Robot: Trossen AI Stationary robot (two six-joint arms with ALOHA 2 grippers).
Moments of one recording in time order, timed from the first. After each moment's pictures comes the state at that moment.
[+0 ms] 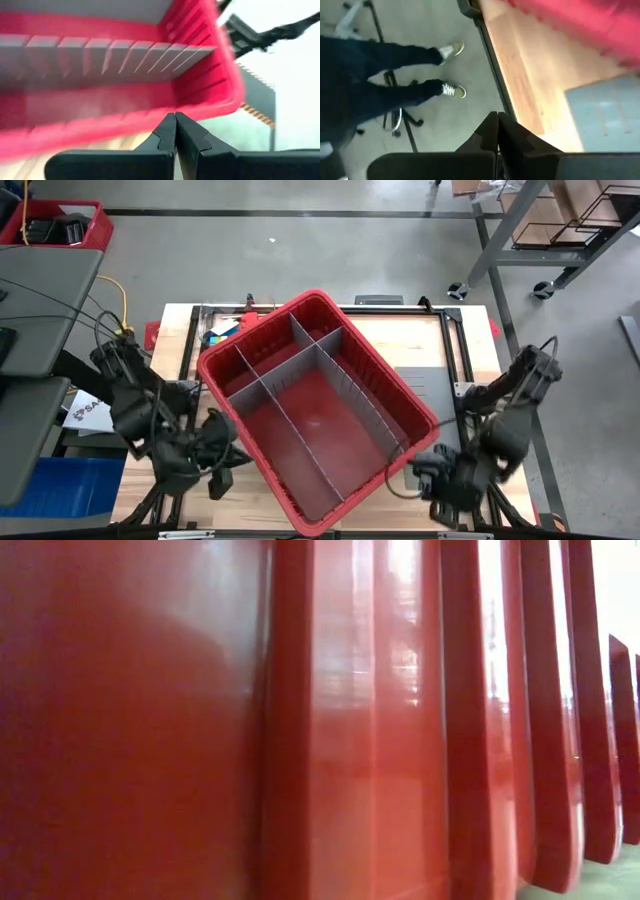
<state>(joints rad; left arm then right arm) -0.87 1.45 1.67 -1.17 -0.54 -1.26 0.86 1.54 1.62 -1.13 0.03 1.25</state>
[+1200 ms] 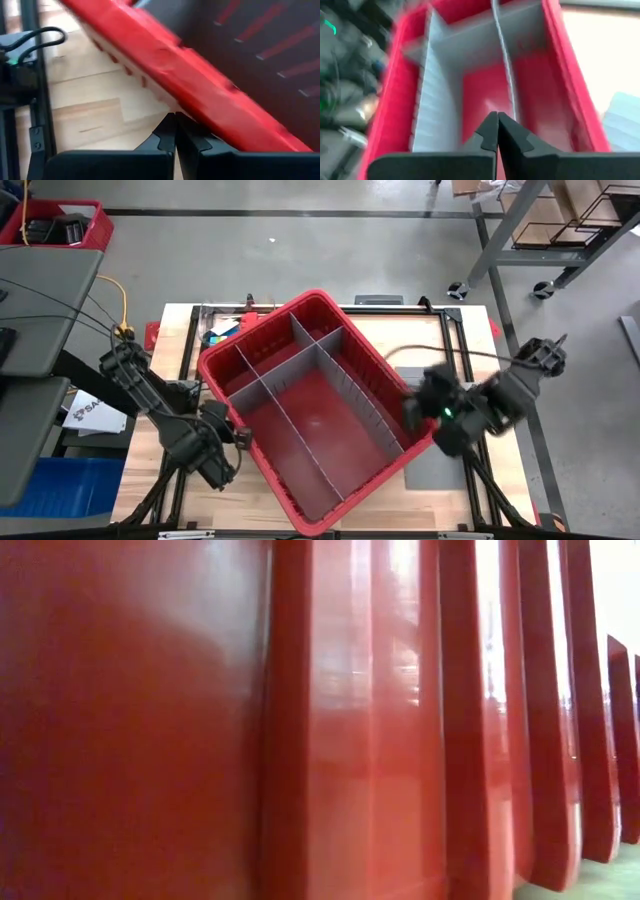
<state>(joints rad) -0.79 1.52 1.30 -1.57 -0.49 -2.22 0.62 1.47 1.83 -1.55 0.78 1.62</state>
